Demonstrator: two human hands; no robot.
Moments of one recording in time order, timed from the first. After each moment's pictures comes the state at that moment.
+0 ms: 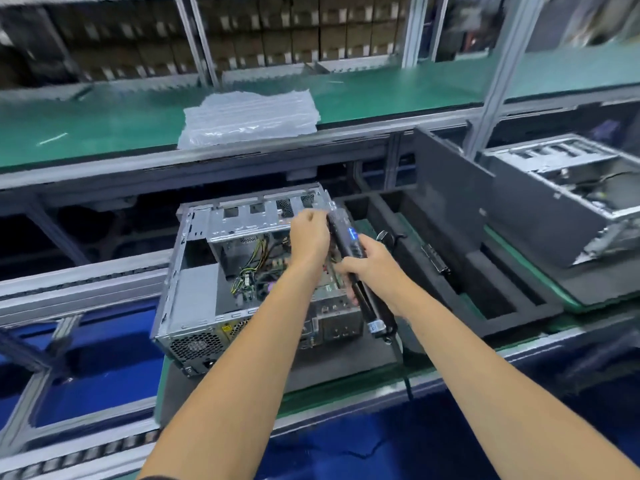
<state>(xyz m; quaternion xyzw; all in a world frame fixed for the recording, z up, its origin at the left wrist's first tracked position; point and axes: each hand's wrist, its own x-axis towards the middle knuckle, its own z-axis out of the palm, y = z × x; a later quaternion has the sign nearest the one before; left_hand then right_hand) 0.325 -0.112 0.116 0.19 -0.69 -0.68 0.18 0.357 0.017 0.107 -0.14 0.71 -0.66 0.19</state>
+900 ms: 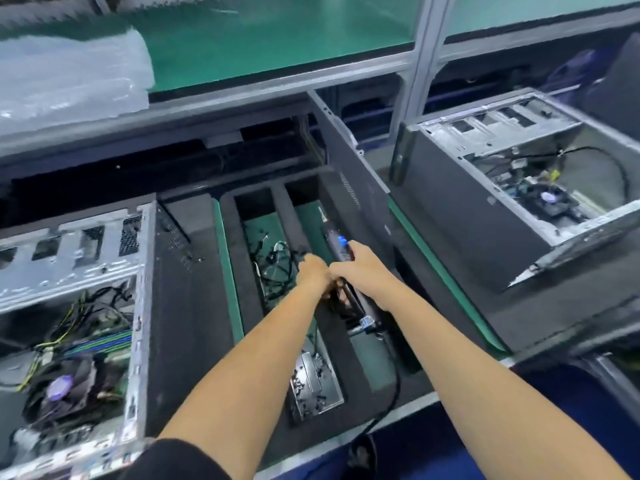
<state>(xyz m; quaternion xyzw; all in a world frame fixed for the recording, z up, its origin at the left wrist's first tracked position) 0.080 0.112 -0.036 0.27 -0.86 -0.40 -0.18 0.106 0.221 0.019 0.01 0.79 -0.56 0.24</state>
